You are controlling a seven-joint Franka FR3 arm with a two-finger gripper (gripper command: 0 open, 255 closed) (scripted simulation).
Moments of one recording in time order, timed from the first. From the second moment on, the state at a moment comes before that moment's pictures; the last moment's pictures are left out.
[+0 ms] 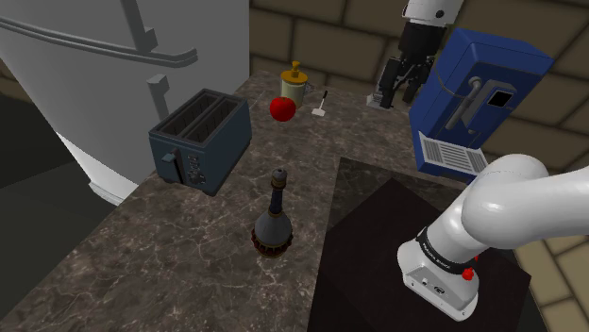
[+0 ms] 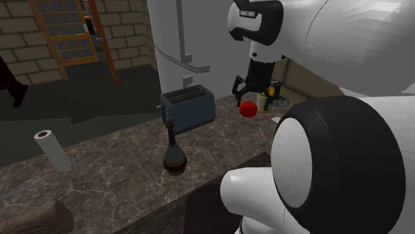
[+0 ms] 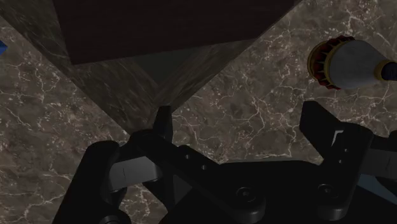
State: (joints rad) arm 0.01 -0.78 -0.05 -2.42 0.06 1.52 0.08
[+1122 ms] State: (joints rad) arm 0.21 -0.57 0.25 -2.38 0.17 1.78 0.18
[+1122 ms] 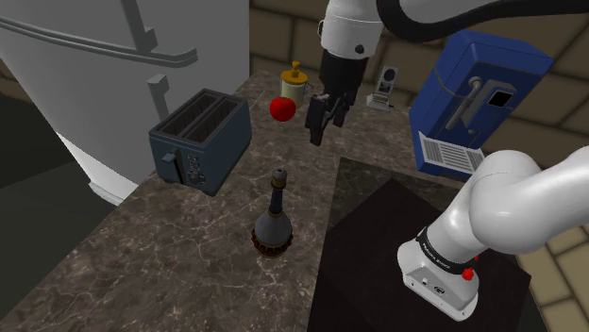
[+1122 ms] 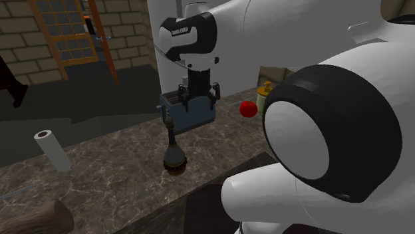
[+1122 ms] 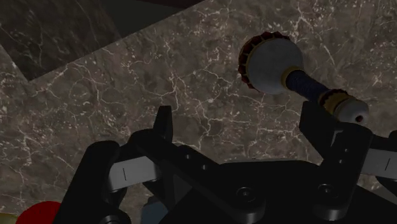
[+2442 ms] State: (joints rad) arm 0.28 -0.35 0.46 -2.35 0.15 2.03 0.27
